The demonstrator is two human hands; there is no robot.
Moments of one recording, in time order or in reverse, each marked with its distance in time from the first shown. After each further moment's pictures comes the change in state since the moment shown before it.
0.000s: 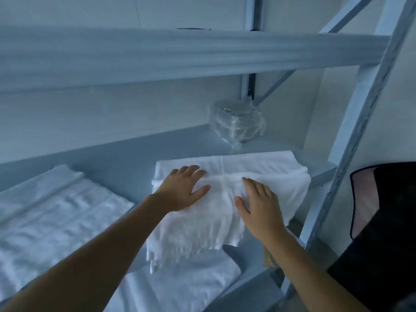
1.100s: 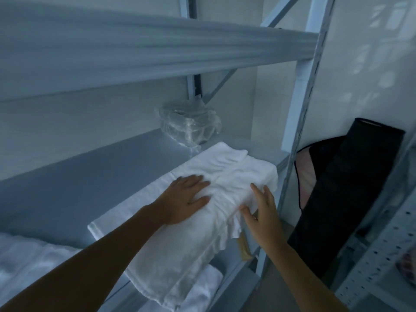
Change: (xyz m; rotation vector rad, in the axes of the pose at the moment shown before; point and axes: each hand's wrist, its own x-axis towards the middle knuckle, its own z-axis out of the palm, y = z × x) left_hand 0.072 0.022 0.051 -0.210 -0.094 0.361; right_hand -0.038 0.056 0.018 0.390 0.120 0.479
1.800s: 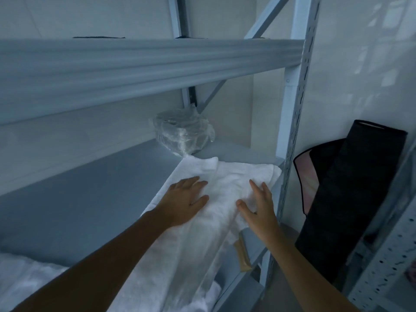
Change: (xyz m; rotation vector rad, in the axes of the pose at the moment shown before) left_hand 0.030 0.030 -0.014 -0.015 0.027 -0.152; right_hand 0.048 0.013 -0.017 0.072 -0.038 0.063
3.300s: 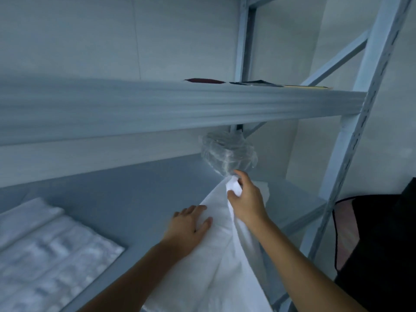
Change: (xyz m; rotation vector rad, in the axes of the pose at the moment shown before) left_hand -0.089 -0.038 -0.001 -0.162 0.309 -0.305; right_hand 0.031 -0.172 0.059 -0.005 -0.115 -0.266
